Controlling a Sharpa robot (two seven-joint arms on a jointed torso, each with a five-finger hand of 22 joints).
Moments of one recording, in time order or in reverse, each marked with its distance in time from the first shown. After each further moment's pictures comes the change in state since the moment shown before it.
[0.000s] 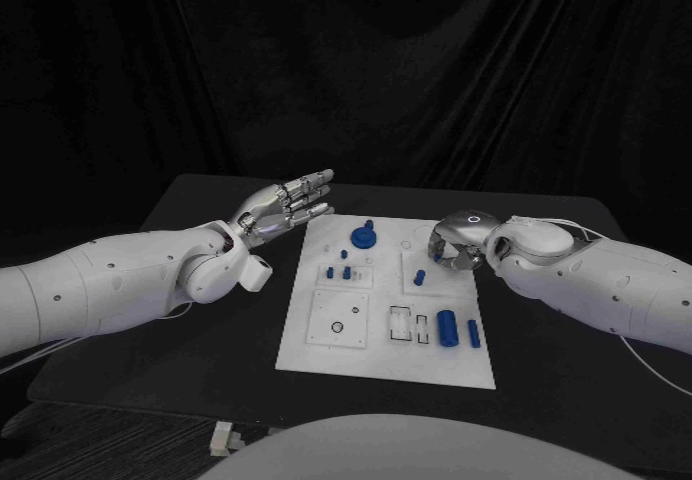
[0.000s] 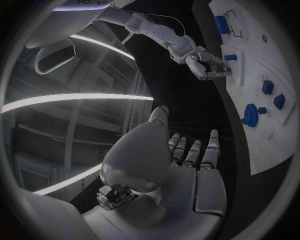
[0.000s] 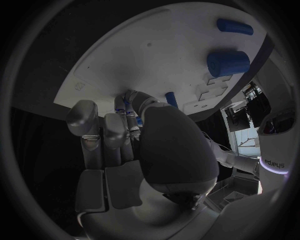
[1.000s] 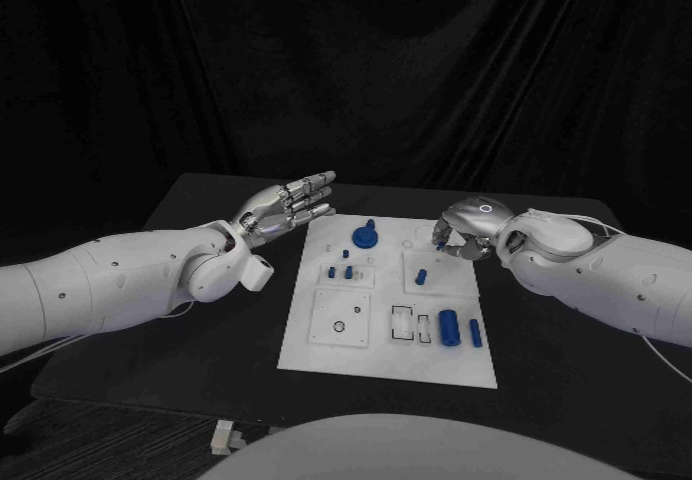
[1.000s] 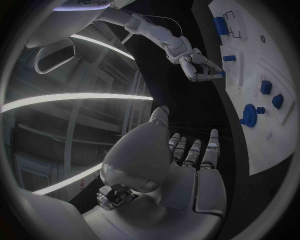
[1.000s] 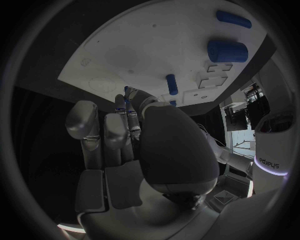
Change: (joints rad) left arm -0.004 -0.001 0.000 -0.009 0.000 0.008 0.000; left_hand 0.004 0.004 0.007 -0.007 0.000 0.007 0.007 0.004 0.000 0.000 0.000 0.000 0.000 0.011 0.003 0.000 0.001 0.000 0.007 0.000 0.000 -0.012; right arm 0.037 -0.053 -0.001 0.080 -0.001 -0.101 -0.003; right_hand 0.002 0.005 -0.010 -0.010 -0.017 0.035 -0.011 0.014 0.029 0.038 -0.014 0.006 0.002 0.005 -0.010 0.000 0.008 0.000 0.009 -0.009 0.024 0.001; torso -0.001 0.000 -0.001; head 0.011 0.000
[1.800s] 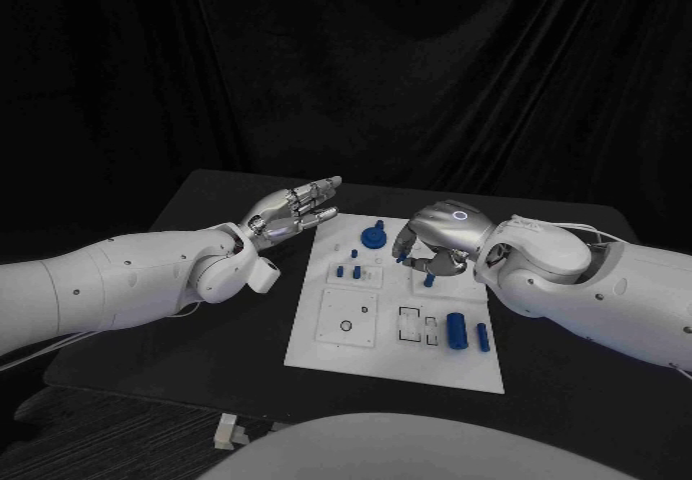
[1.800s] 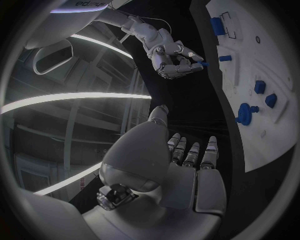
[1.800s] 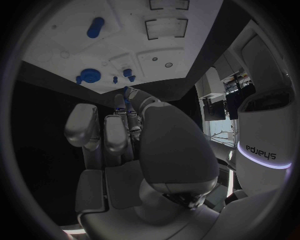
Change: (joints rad) left arm -0.021 -0.010 0.000 0.002 0.000 -0.018 0.000; left_hand -0.026 -0.009 -0.007 0.019 -0.016 -0.004 0.004 0.000 0.000 -0.004 0.003 0.000 0.000 -0.068 -0.068 -0.008 -0.013 0.000 -0.112 -0.053 -0.051 -0.186; right arm 0.053 -0.057 0.000 0.393 -0.008 0.007 -0.072; right_hand -0.004 0.003 -0.004 -0.004 -0.004 -0.002 0.001 -0.005 -0.001 0.000 0.000 -0.007 -0.003 0.016 -0.009 0.042 0.066 -0.011 0.018 -0.011 0.076 0.000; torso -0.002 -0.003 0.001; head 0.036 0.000
